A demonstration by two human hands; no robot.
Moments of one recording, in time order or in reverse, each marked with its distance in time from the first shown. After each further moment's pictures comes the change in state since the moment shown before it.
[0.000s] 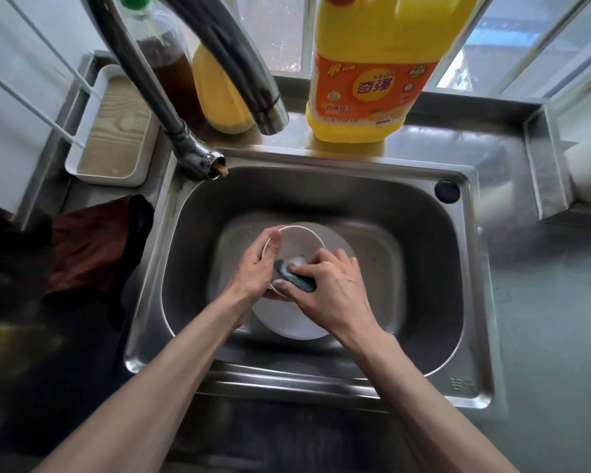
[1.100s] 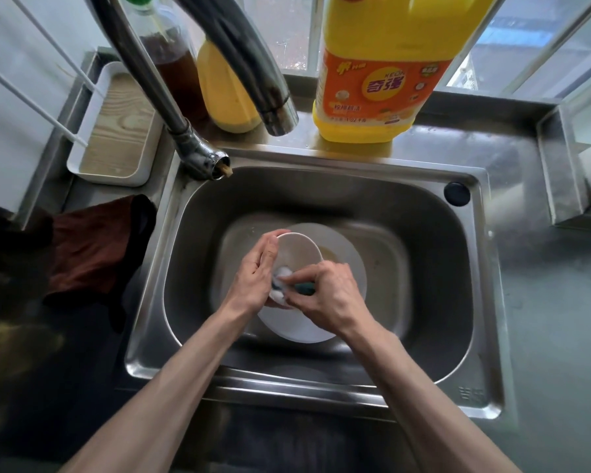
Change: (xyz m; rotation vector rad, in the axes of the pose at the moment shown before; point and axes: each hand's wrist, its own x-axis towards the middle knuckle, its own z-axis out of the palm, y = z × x) left_hand -0.005 -0.010 -0.007 0.003 0.022 0.105; right_hand 0.011 -0.004 0.003 0.212 -0.154 0.006
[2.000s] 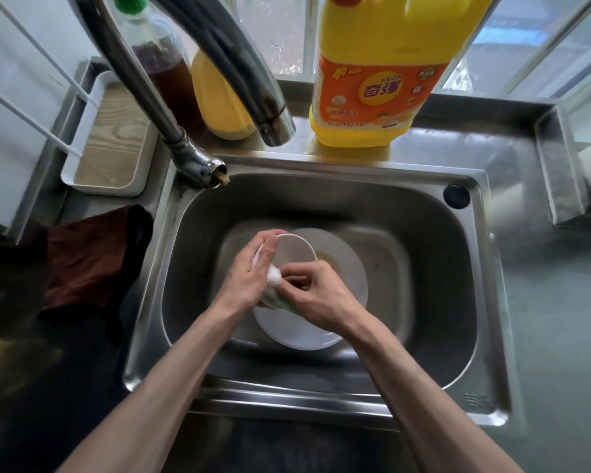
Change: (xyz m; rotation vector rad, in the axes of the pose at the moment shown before) left_hand 0.010 0.011 -0.011 0.098 -0.007 0.030; right_hand 0.006 -0.015 -0.003 0.531 -0.153 0.071
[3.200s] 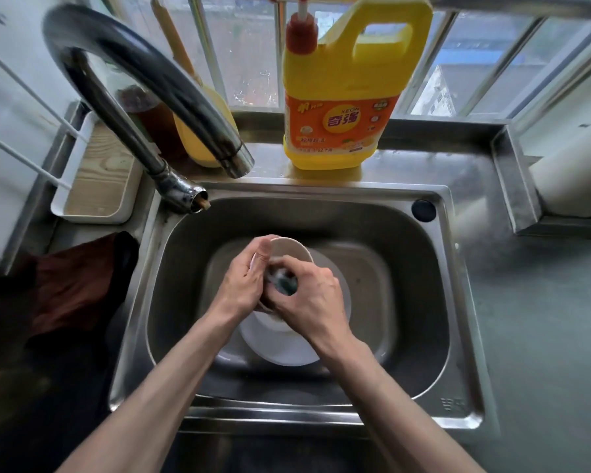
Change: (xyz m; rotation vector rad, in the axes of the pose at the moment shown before) left_hand 0.009 0.025 0.015 -0.010 -0.044 0.057; right_hand -0.006 -0.014 -0.004 -0.465 0.451 -0.101
